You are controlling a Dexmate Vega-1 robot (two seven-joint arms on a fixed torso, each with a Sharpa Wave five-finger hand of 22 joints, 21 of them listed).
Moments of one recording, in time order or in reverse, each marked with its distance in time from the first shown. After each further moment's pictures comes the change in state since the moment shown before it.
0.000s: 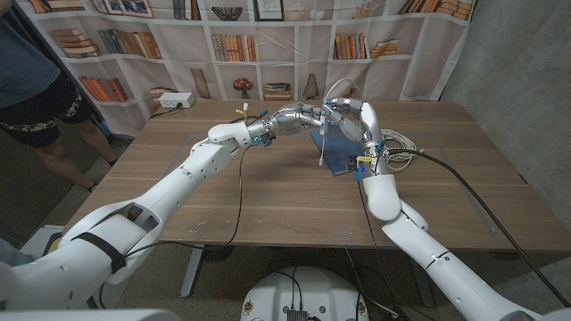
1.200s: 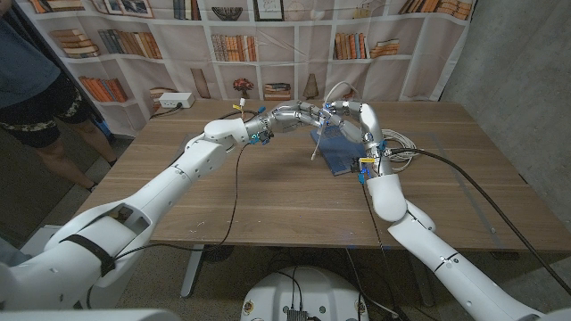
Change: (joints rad) left arm 0.010 0.057 0.006 -0.089 0.064 -0.012 0.090; left_hand 0.000 0.000 0.004 -0.004 -0.002 0.004 0.004 -0.001 0.000 0.000 0.000 0.000 0.000 0.000 0.000 0.000 0.000 0.000 0.000 0.000 0.000; right arm -0.017 -0.049 -0.001 -0.045 0.019 -0.042 0.040; right_hand 0.000 0.000 0.002 -0.002 0.003 -0.002 -0.002 0.007 0.000 0.010 0.011 0.012 0.000 -0.005 0.001 -0.012 0.006 0.007 0.015 0.000 -0.005
